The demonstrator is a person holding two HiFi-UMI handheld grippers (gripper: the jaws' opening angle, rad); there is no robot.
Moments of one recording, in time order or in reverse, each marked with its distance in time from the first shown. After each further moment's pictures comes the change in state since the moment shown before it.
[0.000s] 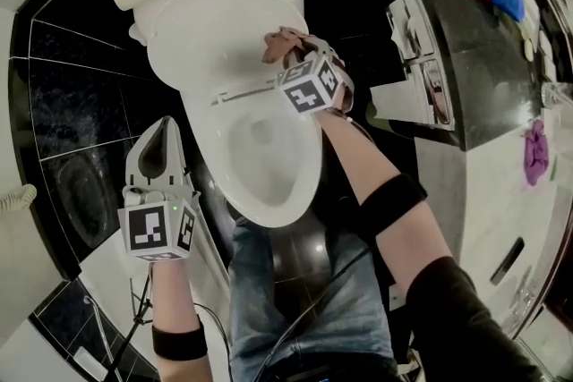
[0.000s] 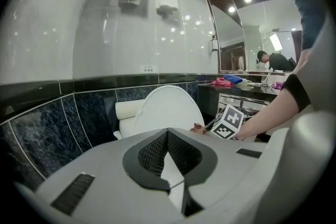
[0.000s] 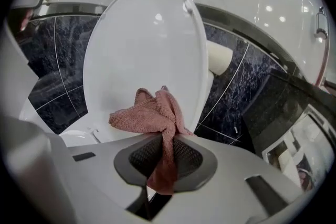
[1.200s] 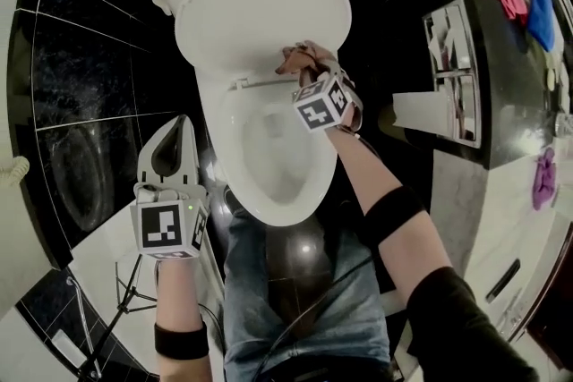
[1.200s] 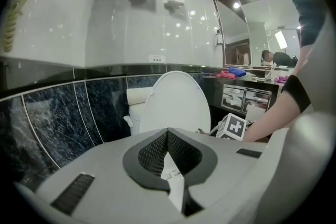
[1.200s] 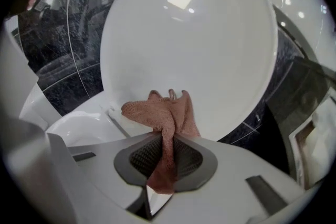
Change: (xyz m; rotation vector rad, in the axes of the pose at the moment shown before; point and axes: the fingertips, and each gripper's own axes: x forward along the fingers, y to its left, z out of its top) left arm -0.018 0.021 -0.063 -0.014 0.049 0.040; right arm 0.034 0.081 -0.068 -0.076 0.122 0.086
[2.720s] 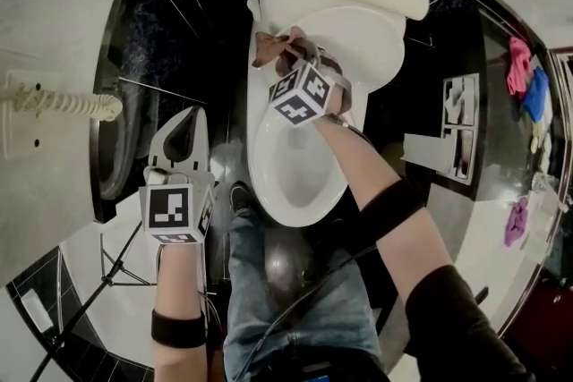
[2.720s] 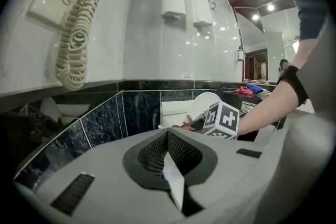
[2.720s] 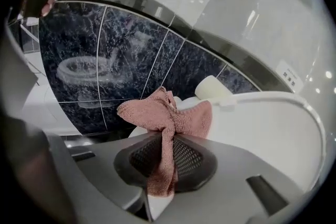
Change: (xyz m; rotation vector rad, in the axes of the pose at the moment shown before) left arm -0.079 0.110 0.051 -0.177 -0.038 0.145; right arm -0.068 0.117 0.256 -0.469 -0.232 0.051
